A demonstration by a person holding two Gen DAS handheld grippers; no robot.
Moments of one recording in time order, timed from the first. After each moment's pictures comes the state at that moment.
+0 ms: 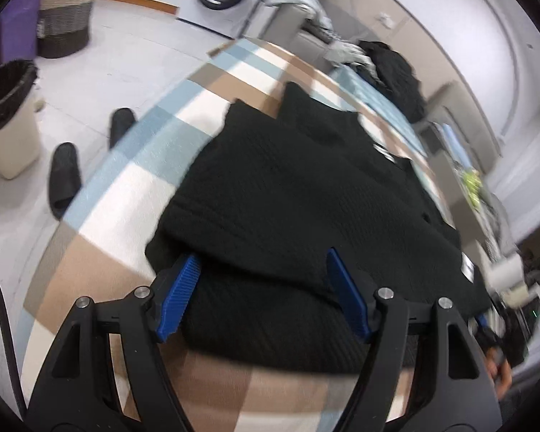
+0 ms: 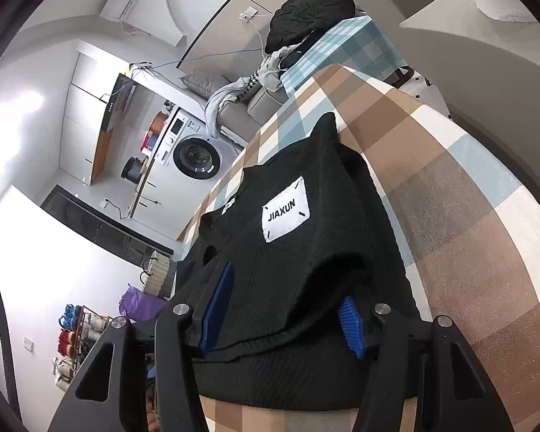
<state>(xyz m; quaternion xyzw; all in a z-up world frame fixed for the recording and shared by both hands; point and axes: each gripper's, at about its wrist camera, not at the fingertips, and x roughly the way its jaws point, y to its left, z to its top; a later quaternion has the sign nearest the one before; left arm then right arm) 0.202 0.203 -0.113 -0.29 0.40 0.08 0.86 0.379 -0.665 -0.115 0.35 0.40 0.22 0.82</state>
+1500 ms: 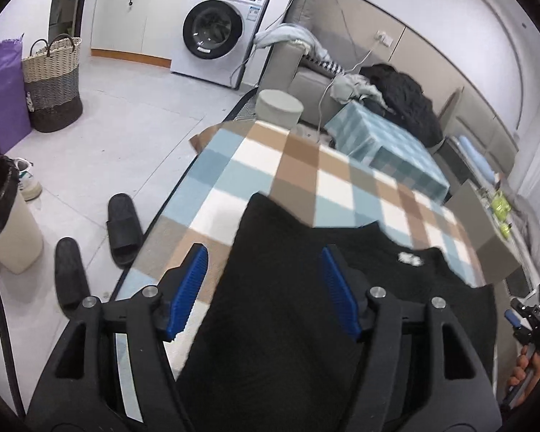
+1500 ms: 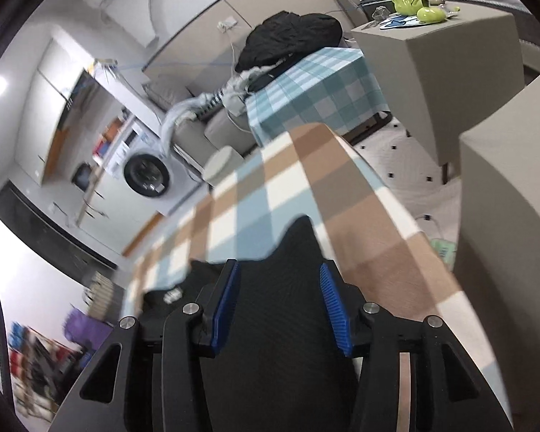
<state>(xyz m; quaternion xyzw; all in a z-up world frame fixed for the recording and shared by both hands) 0.382 0.252 -0.056 -0.21 0.35 0.11 0.90 0.546 -0.665 -0.082 0.26 0.41 0.12 0.87</state>
